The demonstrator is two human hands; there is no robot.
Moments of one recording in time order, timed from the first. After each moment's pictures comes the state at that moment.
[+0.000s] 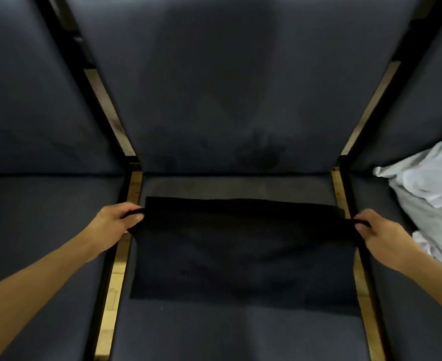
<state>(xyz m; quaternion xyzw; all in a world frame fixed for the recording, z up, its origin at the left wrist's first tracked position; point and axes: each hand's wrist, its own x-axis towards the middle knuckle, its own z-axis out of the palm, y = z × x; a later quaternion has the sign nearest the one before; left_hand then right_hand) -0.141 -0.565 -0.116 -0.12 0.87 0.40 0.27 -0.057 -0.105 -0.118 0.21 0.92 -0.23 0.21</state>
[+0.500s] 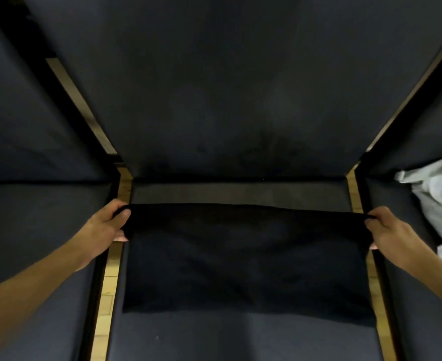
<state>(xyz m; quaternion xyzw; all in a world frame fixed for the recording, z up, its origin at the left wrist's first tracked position) -0.183 -0.577 -0.154 -0.17 0.82 0.45 0.30 -0.104 -0.106 -0.150 0.33 0.87 -0.28 0.22</state>
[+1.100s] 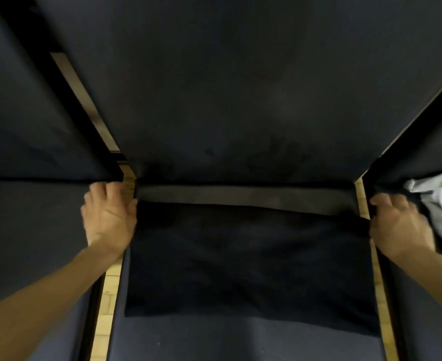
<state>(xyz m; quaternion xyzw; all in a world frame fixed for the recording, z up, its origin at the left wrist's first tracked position) -0.199 -0.568 -0.185 -0.08 0.99 0.08 0.01 -0.135 -0.123 -0.149 0.22 0.96 0.01 0.18</state>
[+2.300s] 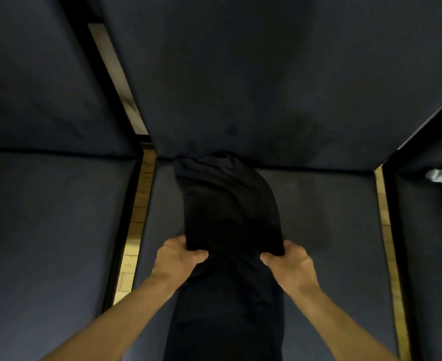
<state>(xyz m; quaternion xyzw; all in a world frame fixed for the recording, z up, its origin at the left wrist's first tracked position) -0.093 -0.507 -0.186 -0.28 0.79 0.42 0.34 -0.074 -0.299 -0.172 0.35 0.79 -0.38 0.32</state>
